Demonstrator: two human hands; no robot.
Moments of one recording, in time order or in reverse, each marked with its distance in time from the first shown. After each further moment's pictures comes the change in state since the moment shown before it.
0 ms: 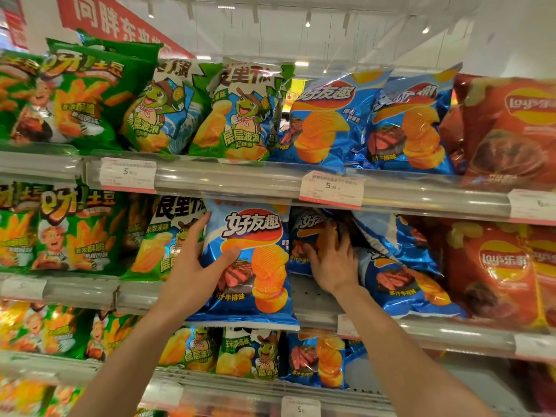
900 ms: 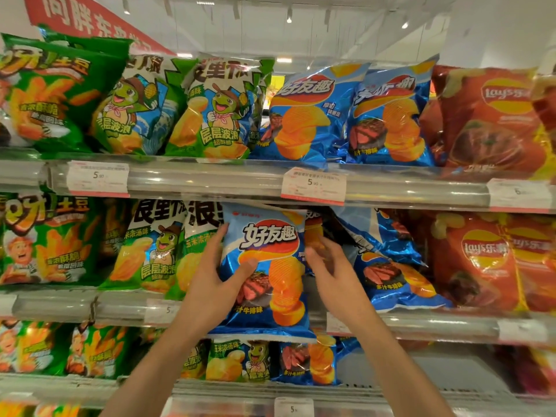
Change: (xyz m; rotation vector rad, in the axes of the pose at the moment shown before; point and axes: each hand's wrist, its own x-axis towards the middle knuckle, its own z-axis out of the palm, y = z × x) left_hand -0.006 -0.011 0.042 -0.018 -0.097 0.028; right_hand -0.077 -0.013 -0.062 0.791 -0.114 0.039
